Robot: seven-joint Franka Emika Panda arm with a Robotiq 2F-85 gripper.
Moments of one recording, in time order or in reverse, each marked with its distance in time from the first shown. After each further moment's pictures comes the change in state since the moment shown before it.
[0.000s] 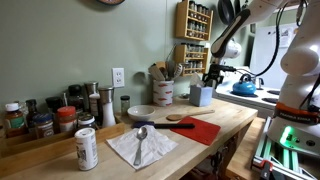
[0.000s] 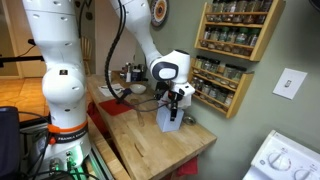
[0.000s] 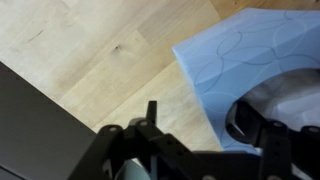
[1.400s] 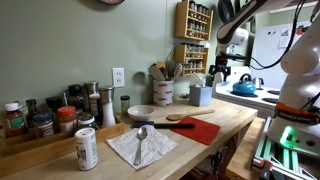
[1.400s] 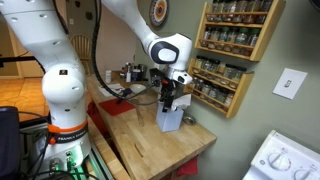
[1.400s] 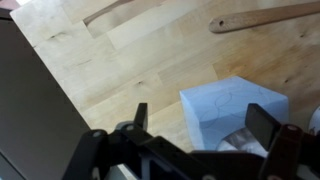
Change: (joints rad) arm -0.001 -0.227 -0.018 0.000 -0.047 -0.398 -0.189
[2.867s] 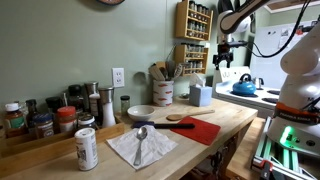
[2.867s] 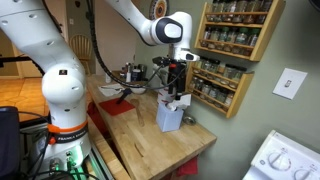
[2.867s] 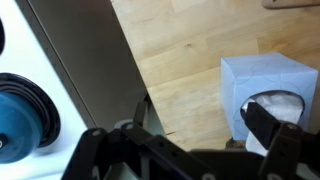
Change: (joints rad) arm -0.006 -0.110 0.024 0.103 -0.286 -0.149 0.057
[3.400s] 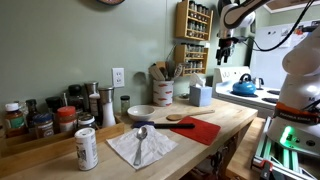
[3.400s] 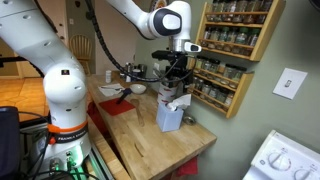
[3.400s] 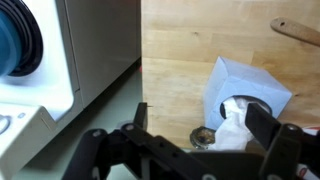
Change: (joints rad) arm 0.051 -0.073 -0.056 0.008 -0.032 0.027 -0.367
